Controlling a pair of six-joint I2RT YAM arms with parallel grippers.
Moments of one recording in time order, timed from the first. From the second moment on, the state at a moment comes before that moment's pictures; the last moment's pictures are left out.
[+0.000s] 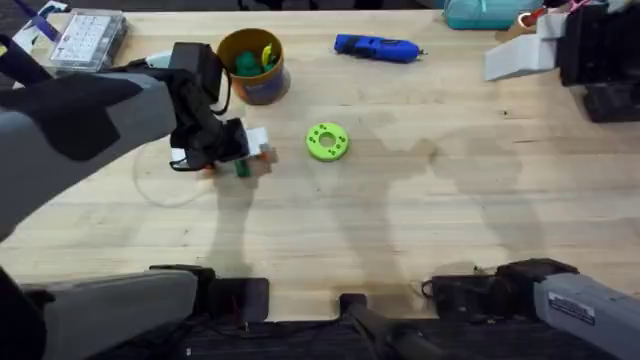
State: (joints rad) left arm -0.07 1.47 0.80 -0.70 -0.03 -0.37; right arm 0.11 1.17 1.42 -1.28 0.05 0.10
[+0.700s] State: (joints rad) left arm -0.07 1.45 0.98 -0.83 0.04 -0.34; right arm 0.11 1.17 1.42 -1.28 0.05 0.10
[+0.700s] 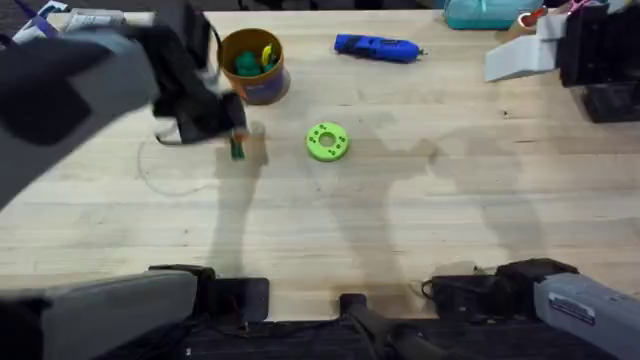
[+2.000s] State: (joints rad) left arm -0.07 1.74 1.51 -0.78 0.06 -0.13; right arm 0.11 1.17 1.42 -1.28 0.05 0.10
